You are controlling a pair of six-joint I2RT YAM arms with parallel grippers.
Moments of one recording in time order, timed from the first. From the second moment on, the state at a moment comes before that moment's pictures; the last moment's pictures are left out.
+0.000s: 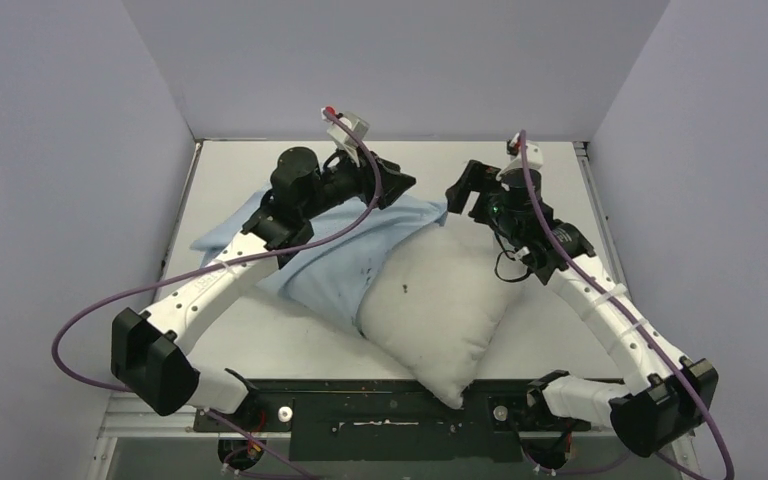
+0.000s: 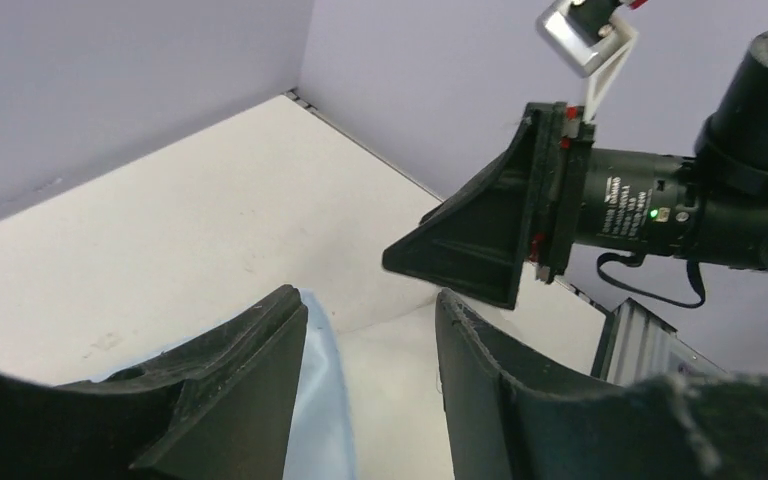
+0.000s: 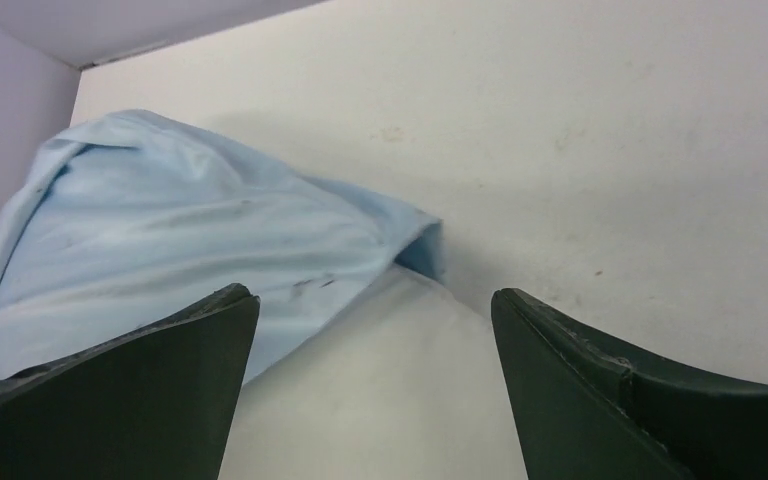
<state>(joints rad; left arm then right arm) -0.61 1.42 1.26 0.18 0.40 -0.38 0.46 1.20 1.13 -0.37 0.14 0.52</state>
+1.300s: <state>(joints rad) -1.05 1.45 1.13 0.04 -0.05 0.00 0.44 0.67 0.38 -0.22 -0.02 0.94</state>
